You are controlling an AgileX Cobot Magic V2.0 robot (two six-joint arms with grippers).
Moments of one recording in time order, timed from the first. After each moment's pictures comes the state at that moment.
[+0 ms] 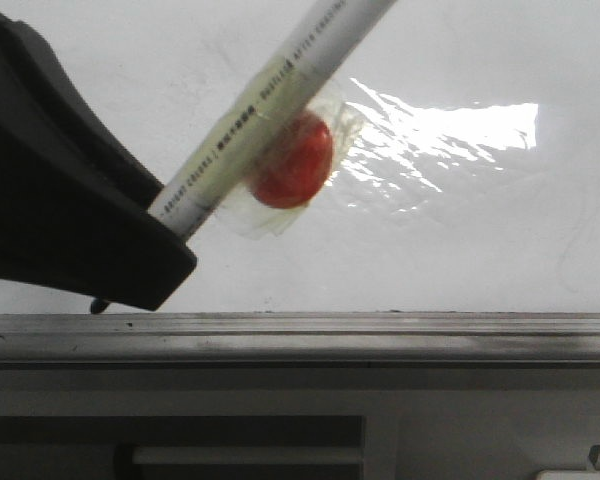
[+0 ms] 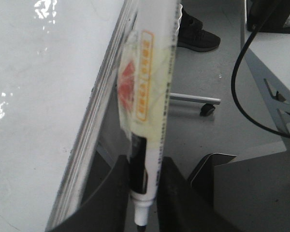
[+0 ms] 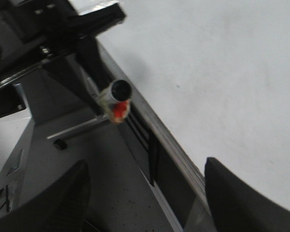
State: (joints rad) left arm -0.83 1.07 -0.68 -0.79 0.60 1.20; right arm 0.28 0.60 -0.65 0.82 0.84 -0.99
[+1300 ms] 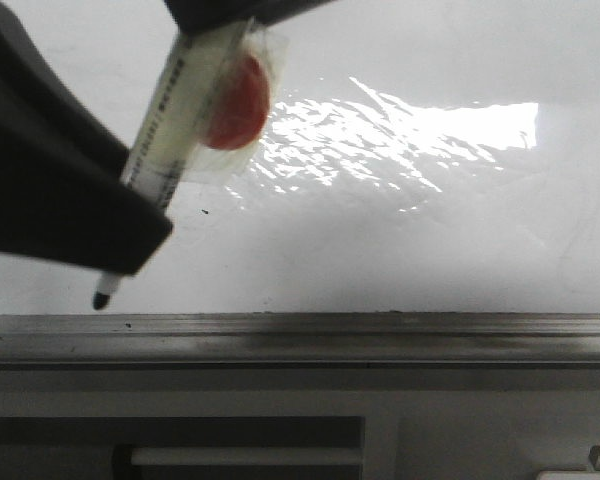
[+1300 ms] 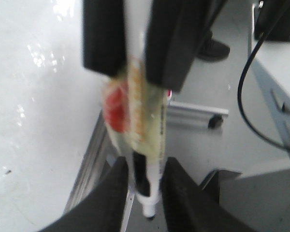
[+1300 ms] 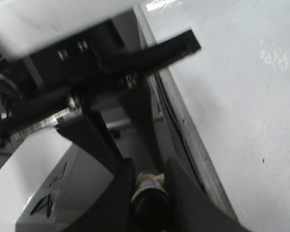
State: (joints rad) left arm -0.82 0.99 -0.67 -0.79 0.58 1.13; right arm 0.63 1.10 -0.87 0.93 0.65 -1.09
